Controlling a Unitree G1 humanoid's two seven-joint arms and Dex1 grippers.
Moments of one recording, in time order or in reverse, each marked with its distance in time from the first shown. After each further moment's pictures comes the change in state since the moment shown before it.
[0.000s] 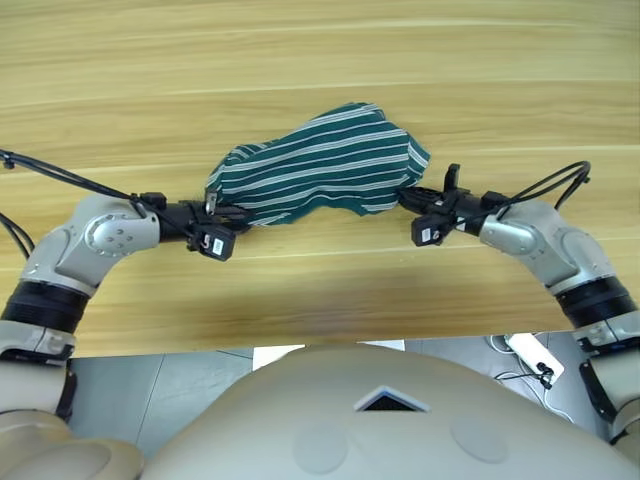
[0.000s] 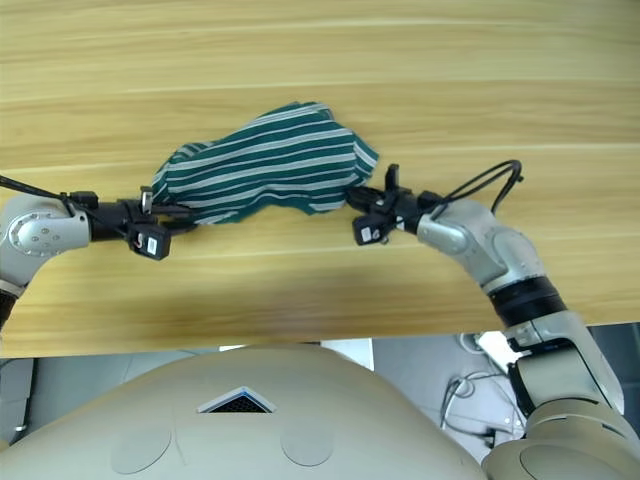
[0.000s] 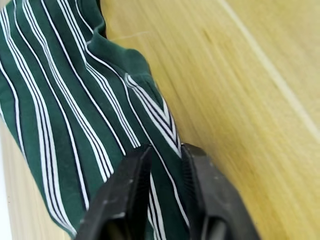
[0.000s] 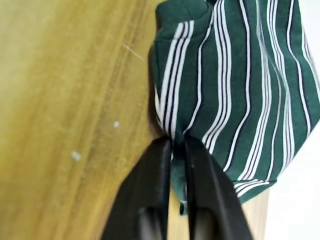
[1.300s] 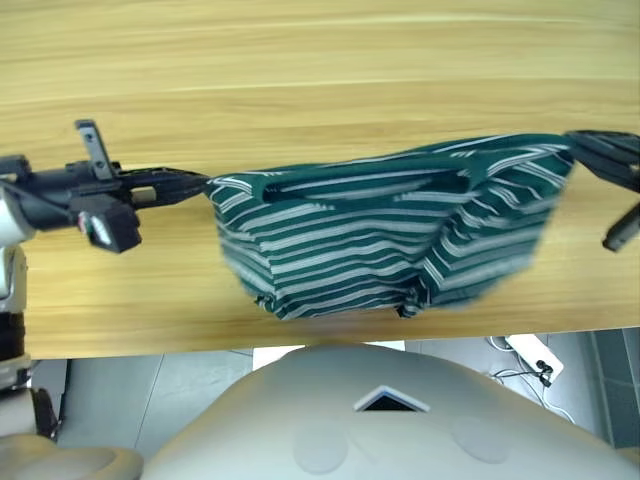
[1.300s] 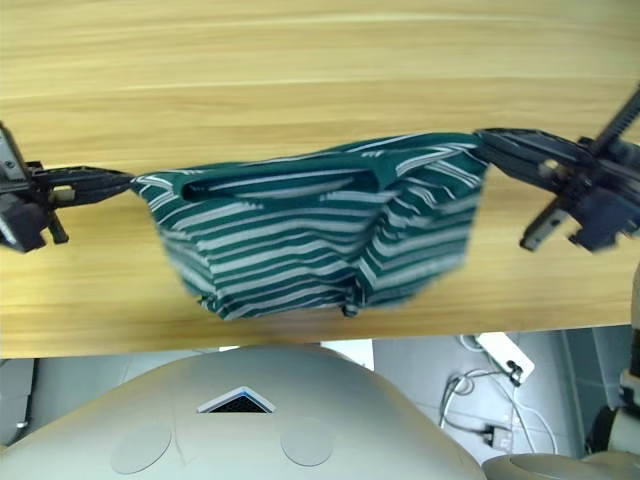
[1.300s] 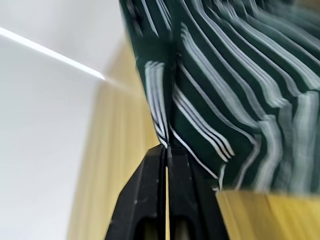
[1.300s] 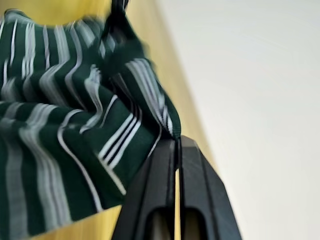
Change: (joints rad) left arm 0.085 0.028 0.461 -0.194 -0.532 0.037 -0.416; right arm 0.170 -0.245 -0.669 -0.211 1.034 -0.133 0.699
